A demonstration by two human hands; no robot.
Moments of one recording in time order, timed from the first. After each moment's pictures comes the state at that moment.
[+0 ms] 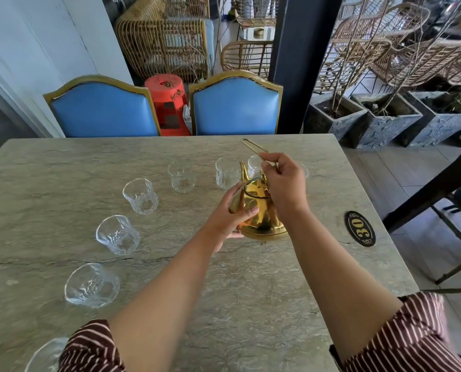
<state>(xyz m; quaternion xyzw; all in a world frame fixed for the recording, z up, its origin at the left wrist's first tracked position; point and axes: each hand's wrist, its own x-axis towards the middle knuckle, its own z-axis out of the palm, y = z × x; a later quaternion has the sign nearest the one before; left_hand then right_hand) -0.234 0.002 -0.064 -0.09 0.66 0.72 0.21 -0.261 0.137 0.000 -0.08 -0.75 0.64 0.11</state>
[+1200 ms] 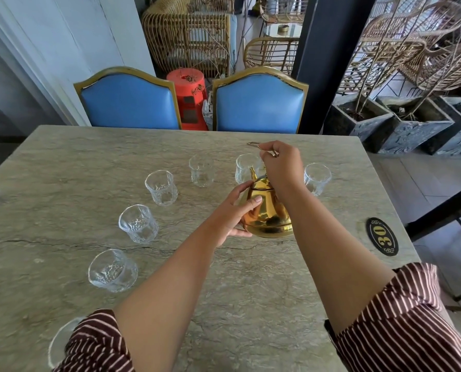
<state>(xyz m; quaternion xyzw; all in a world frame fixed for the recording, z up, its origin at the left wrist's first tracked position) -0.234 -0.029 -0.059 -0.10 0.67 0.70 0.23 -0.295 0.095 0.012 -0.06 -0.86 0.51 0.07</state>
